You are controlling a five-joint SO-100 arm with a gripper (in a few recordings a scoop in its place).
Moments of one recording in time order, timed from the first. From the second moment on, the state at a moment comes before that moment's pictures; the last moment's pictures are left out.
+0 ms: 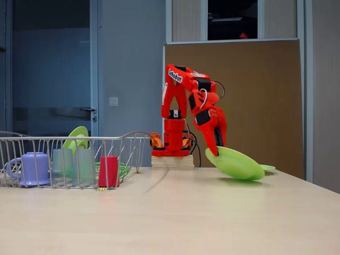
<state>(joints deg) -31.2 88.2 111.2 43.9 58.3</state>
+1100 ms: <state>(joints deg) -16.1 82.5 54.0 86.0 15.7</state>
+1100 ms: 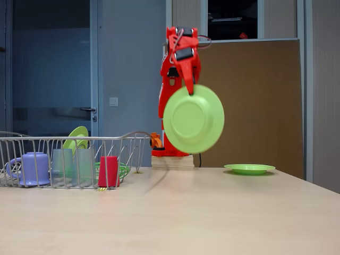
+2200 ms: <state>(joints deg) 28.5 120.8 103.3 64.3 -2.6</state>
